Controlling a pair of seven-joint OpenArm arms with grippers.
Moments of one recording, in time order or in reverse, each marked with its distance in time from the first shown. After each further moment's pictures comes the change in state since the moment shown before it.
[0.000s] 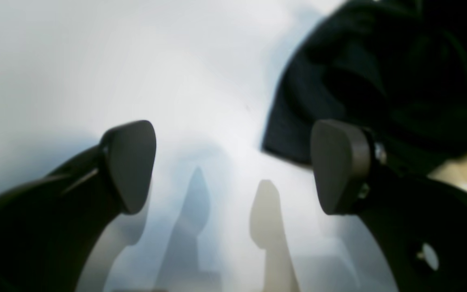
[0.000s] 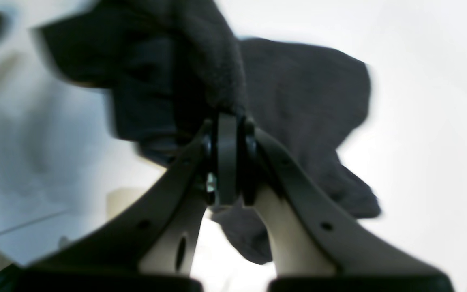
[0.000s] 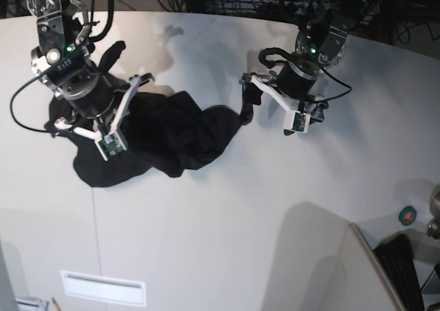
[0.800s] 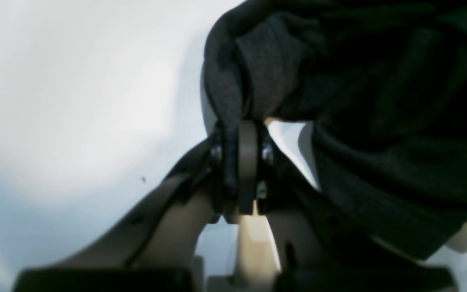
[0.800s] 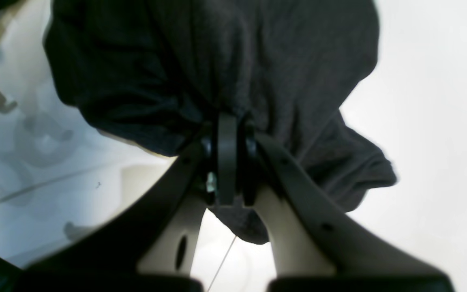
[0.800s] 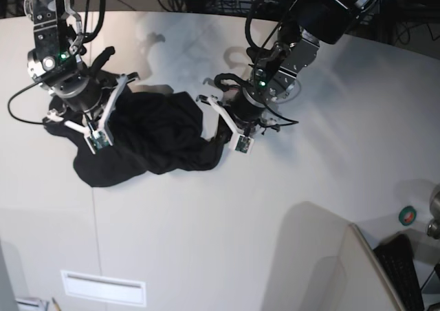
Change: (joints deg) left arm -18.1 9.7 14.5 -27.1 0.0 0.0 -4.5; right arm 1.0 0.2 2.8 -8.2 0.3 0.0 0.0
